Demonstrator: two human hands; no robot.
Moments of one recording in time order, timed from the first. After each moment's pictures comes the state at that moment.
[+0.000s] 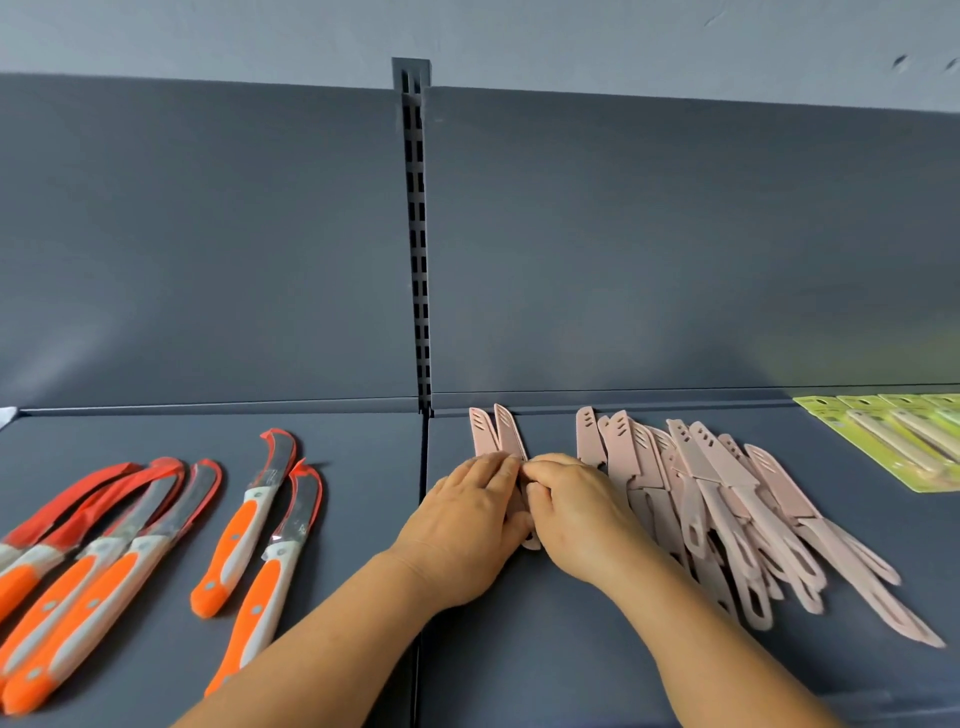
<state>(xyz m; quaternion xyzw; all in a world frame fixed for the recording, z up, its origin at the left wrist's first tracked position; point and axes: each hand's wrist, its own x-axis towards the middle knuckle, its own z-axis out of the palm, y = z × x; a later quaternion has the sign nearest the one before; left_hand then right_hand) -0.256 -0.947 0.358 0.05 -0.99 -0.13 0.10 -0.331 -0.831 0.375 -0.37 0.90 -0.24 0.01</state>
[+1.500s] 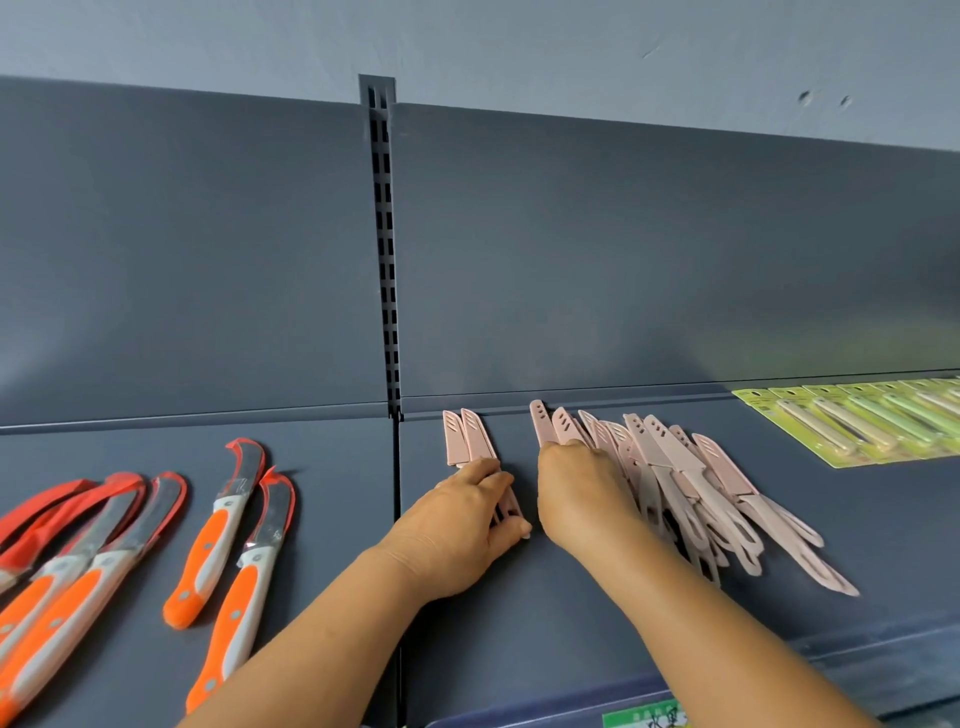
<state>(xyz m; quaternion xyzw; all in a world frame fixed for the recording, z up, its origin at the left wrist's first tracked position) -0.258 -0.941 0.359 0.02 -0.98 -0.18 0.06 -0.333 -0.824 0.390 -0.24 0.97 -0.03 -0.03</state>
